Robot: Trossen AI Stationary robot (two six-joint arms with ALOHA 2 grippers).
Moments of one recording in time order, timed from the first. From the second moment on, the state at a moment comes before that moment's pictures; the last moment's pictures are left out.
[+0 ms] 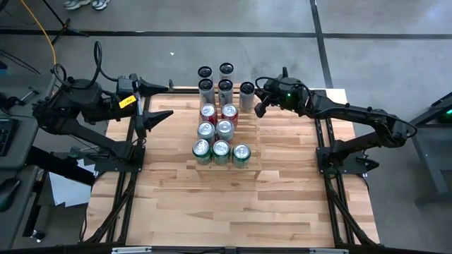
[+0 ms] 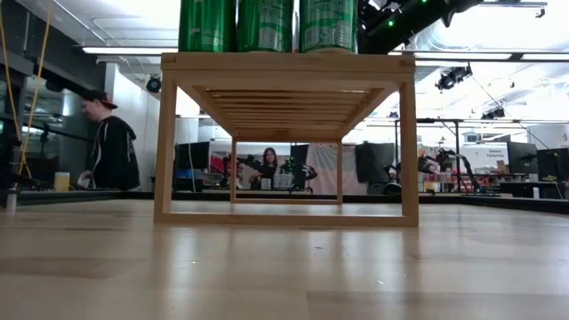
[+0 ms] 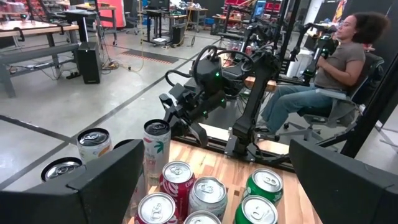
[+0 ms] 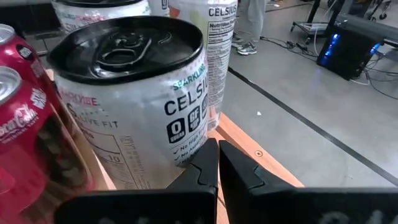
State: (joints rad) left arm -0.21 0.98 1.58 -0.74 -0.51 -0.17; right arm -0.41 1.26 1.00 -0.08 0.20 0.02
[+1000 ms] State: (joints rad) left arm -0.21 0.98 1.58 -0.74 -0.51 -0.18; right arm -0.40 1.40 1.00 -0.15 0.21 0.29
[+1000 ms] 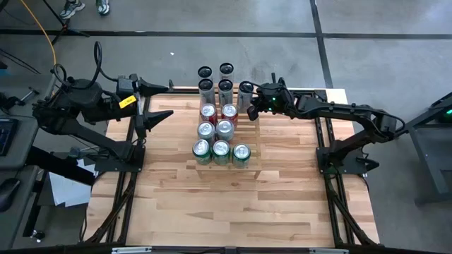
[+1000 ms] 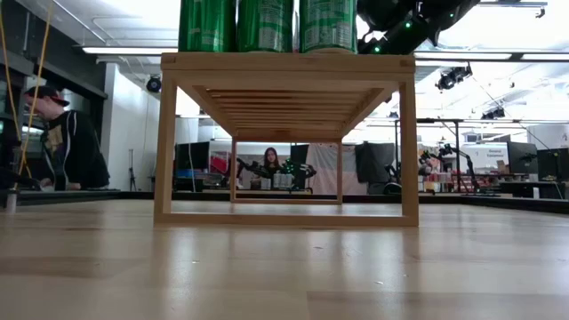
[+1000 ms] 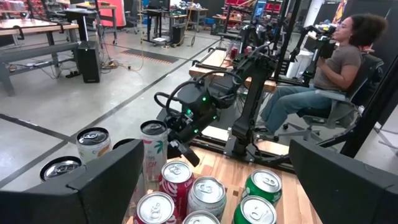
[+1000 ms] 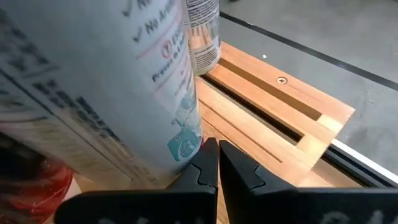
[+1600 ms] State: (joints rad) left arm -0.21 0.98 1.58 -0.77 -0.61 -0.18; right arm -0.44 1.37 1.00 -0.15 0.18 0.24
